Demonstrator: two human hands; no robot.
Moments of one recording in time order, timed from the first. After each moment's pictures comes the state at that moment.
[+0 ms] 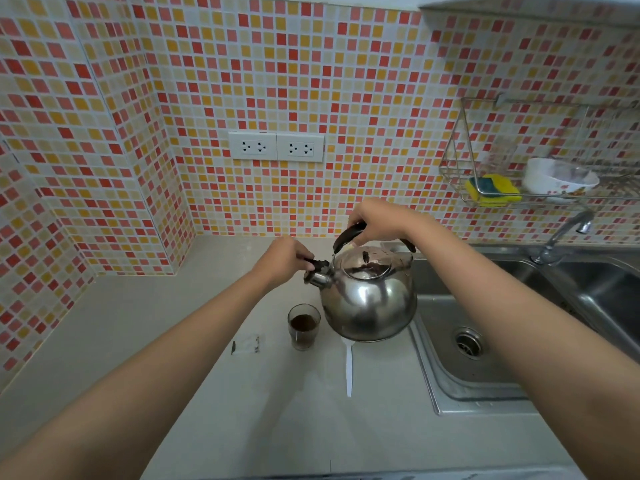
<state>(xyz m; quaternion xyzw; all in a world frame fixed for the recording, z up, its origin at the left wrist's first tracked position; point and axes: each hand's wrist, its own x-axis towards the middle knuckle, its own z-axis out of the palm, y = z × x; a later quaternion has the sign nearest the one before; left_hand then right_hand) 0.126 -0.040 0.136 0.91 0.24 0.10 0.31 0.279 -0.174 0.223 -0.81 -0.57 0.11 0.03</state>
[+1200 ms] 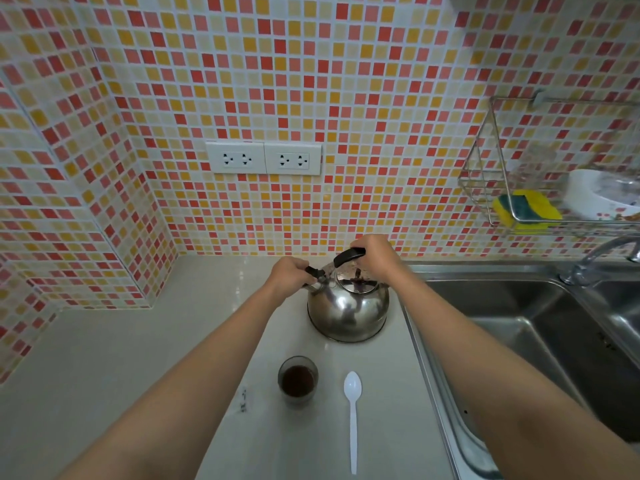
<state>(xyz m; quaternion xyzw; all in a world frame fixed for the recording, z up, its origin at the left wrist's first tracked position) 0.228 0.021 0.090 0.75 0.37 0.07 0.54 0.372 -0.108 0.120 -0.88 -0.42 0.10 0.20</state>
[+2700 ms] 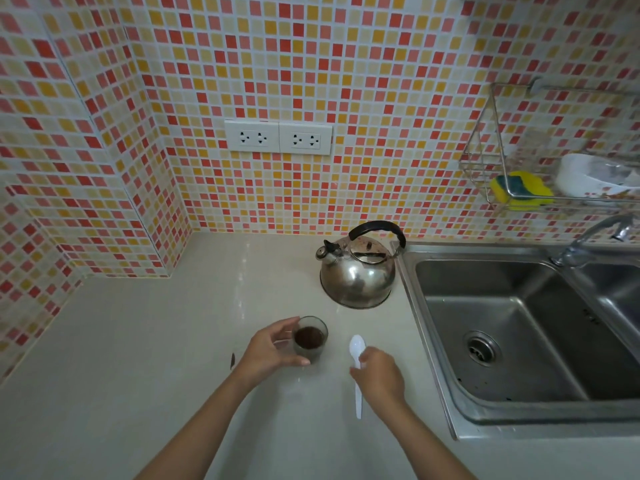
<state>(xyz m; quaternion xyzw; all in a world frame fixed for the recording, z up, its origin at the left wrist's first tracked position) 0.056 -0.050 0.003 0.72 0.29 0.07 0.62 0.177 -0.230 -0.014 -0.94 -0.15 0.21 0.24</state>
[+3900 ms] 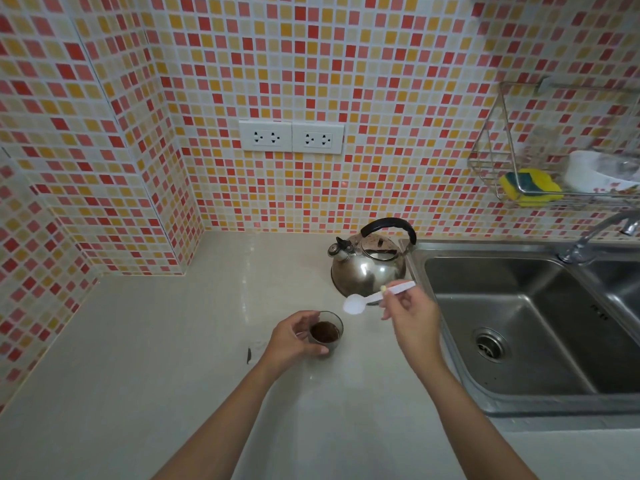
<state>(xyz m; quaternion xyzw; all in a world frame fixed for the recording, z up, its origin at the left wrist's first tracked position) 0.070 -0.043 -0.024 0.70 0.28 0.10 0.65 0.187 -0.220 0.080 -0.74 -0.23 0.04 0.63</state>
